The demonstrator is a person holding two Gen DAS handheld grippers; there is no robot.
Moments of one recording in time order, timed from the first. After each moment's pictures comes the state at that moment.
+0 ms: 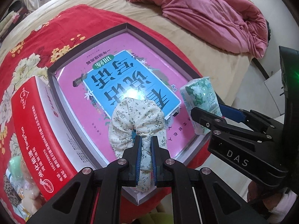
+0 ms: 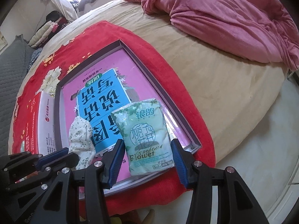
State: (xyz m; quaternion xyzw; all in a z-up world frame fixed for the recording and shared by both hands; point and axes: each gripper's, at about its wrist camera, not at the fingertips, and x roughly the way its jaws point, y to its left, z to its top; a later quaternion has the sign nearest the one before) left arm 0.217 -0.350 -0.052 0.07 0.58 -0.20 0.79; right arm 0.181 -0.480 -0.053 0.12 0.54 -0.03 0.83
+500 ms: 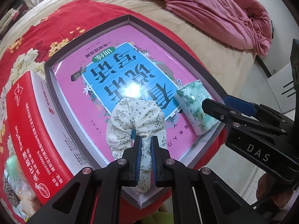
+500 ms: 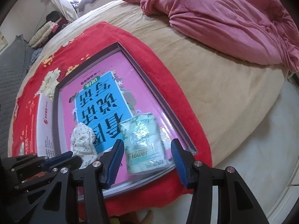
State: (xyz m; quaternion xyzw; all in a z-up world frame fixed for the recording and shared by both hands) left arm 0.223 -0.351 -0.066 0.07 0.60 -0.20 0.78; right arm 0.184 -0.487 -0.050 0.12 0.53 -0.03 0.84
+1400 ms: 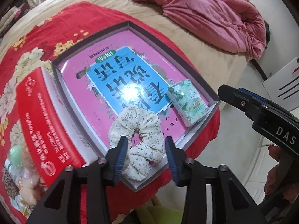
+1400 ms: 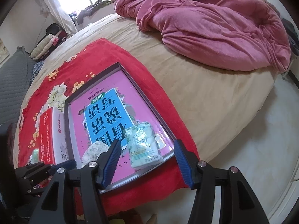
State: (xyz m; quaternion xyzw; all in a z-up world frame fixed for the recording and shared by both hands) left arm 0.198 -0.339 -0.038 0.05 0.58 -0.21 0.78; right arm 0.158 -0.497 -0.002 0.14 0.49 -0.04 0.86
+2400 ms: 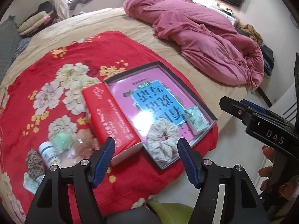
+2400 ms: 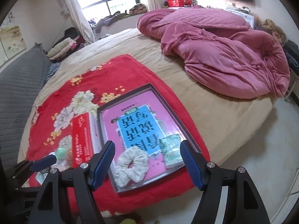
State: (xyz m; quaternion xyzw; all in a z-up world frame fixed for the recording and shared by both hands) left arm 0.140 -0.245 0.054 0.01 0.49 -0.15 0.86; right arm 0.125 -0.429 0.078 0.10 0.43 -0.01 0.90
